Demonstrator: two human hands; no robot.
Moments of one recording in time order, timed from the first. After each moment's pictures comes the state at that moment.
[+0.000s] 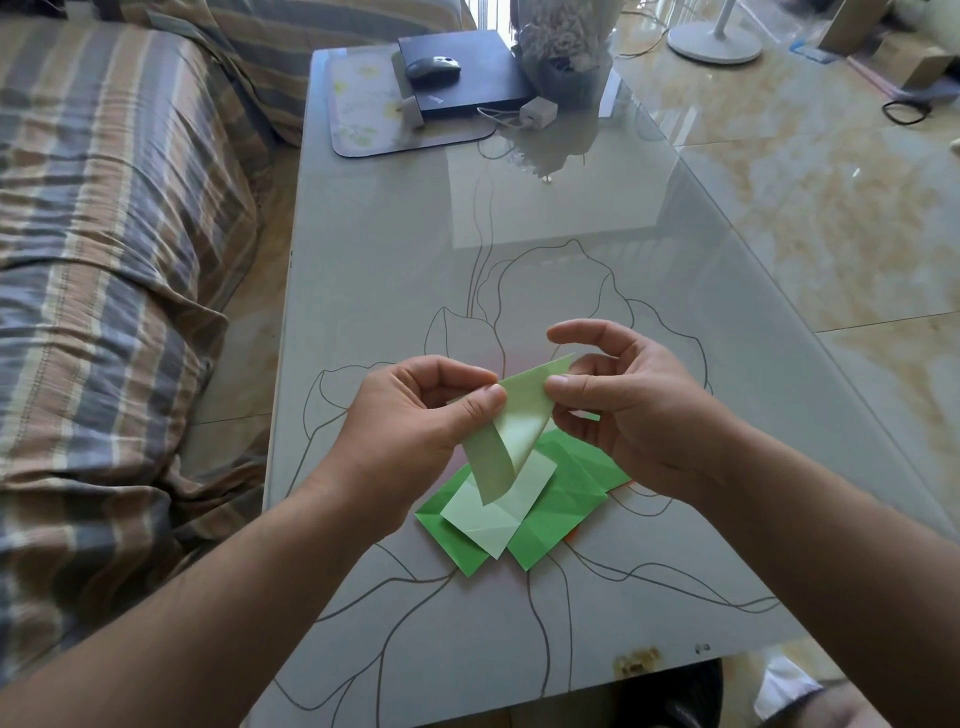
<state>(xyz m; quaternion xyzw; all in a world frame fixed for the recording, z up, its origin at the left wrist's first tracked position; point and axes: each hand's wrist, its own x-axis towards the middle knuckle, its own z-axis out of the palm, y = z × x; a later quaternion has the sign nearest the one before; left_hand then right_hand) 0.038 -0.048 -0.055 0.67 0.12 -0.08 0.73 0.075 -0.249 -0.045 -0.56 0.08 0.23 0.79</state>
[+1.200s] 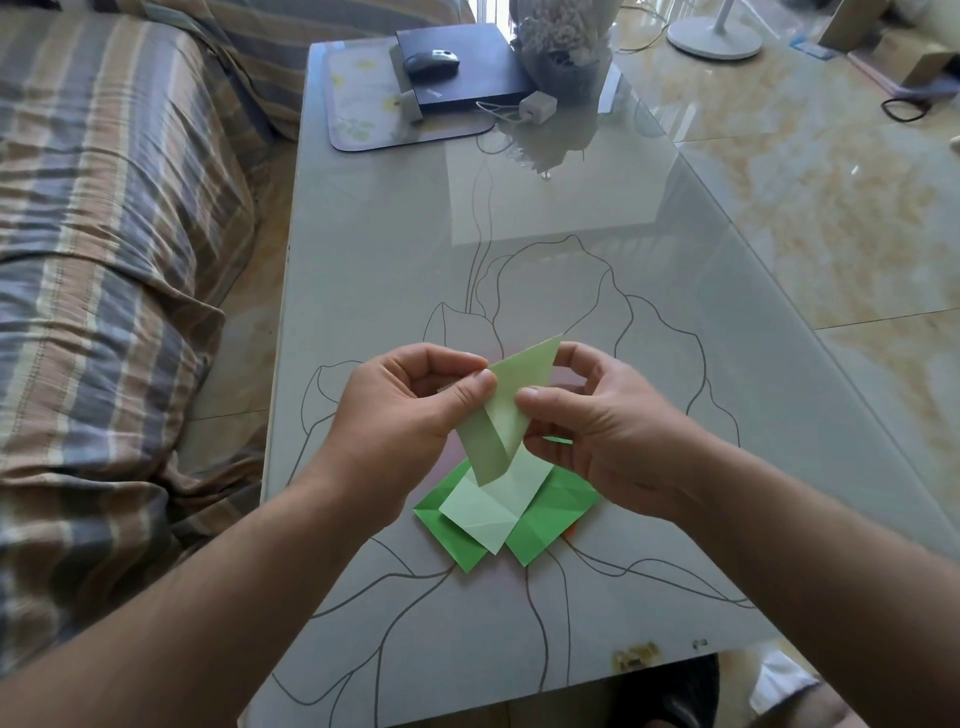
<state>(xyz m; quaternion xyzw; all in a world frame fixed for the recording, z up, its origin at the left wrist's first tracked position) 0.039 -0.047 -0.052 0.67 0.12 -0.04 0.73 0.064 -0.235 -0.055 -0.56 0.09 0.29 0.77</state>
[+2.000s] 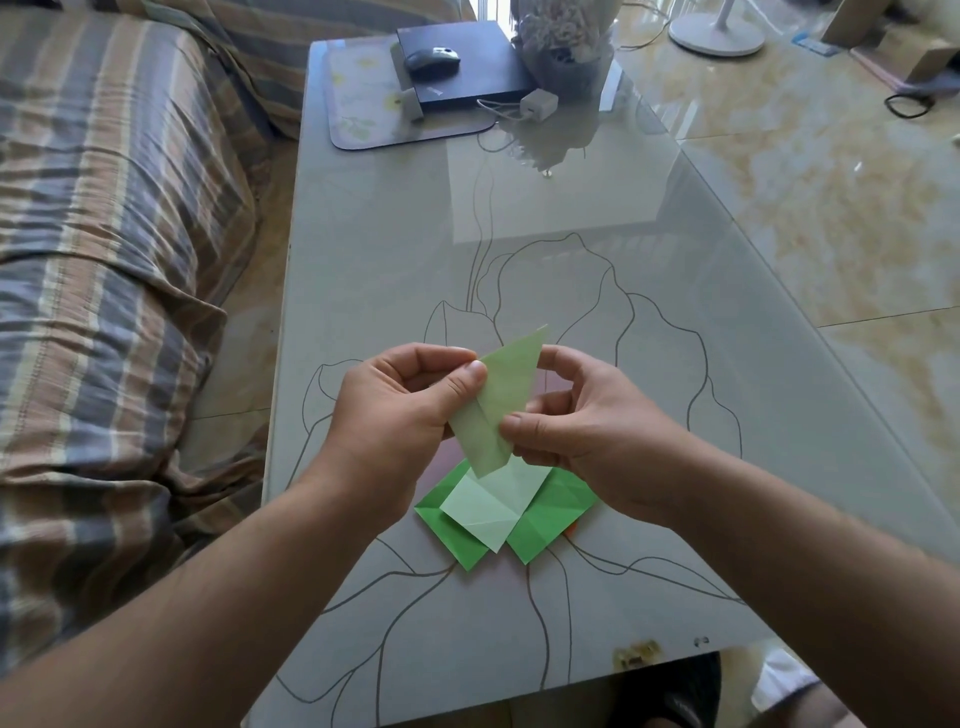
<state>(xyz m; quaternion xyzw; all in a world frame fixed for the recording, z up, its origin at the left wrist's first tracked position) 0.040 -0.049 -0.056 0.63 0.17 -0.03 0.76 0.059 -0.234 -0.061 -0.63 -0.01 0.28 0.72</state>
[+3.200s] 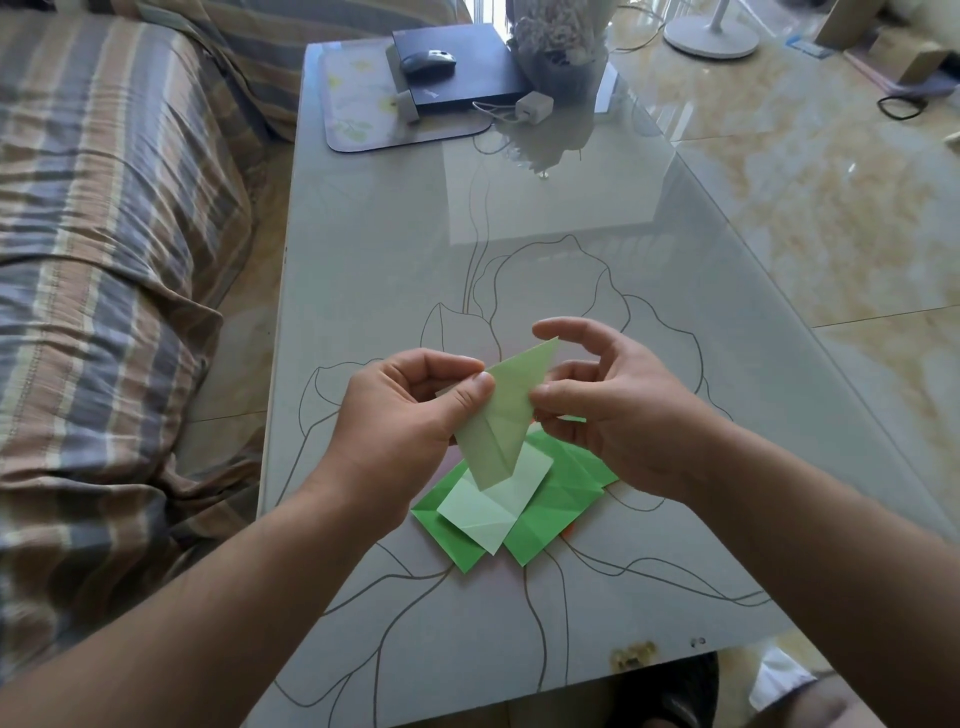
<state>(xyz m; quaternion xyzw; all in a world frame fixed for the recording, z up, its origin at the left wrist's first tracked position) 0.037 -0.053 -0.055 0.66 0.14 -0.04 0.74 0.074 -0.249 -0.053 -0.59 0.04 0.25 0.77</state>
